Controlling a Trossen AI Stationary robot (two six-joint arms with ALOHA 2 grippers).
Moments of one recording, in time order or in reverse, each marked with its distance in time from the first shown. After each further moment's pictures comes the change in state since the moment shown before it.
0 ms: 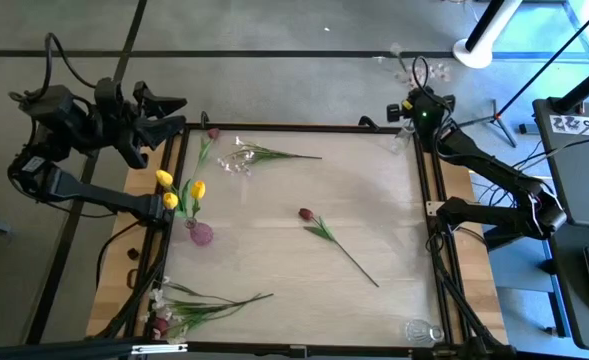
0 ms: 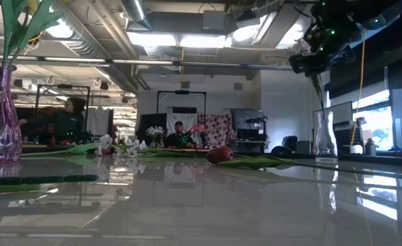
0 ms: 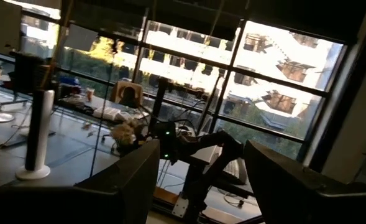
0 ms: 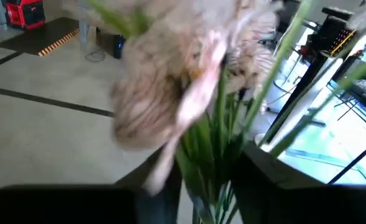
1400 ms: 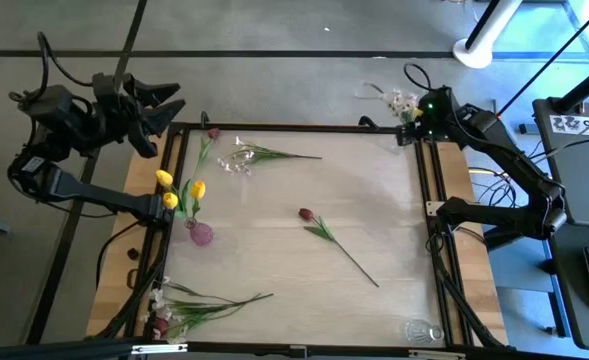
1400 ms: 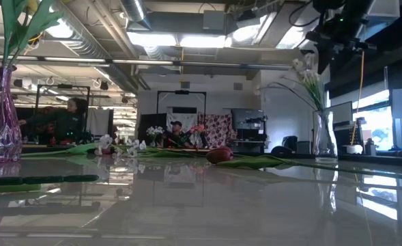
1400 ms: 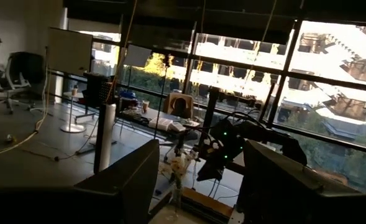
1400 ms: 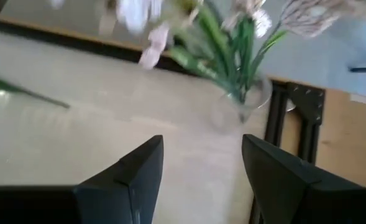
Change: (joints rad) left arm 0.000 0.000 0.000 0.001 -0.225 0.107; right arm 0.000 0.000 0.406 -1.065 -0.491 0.418
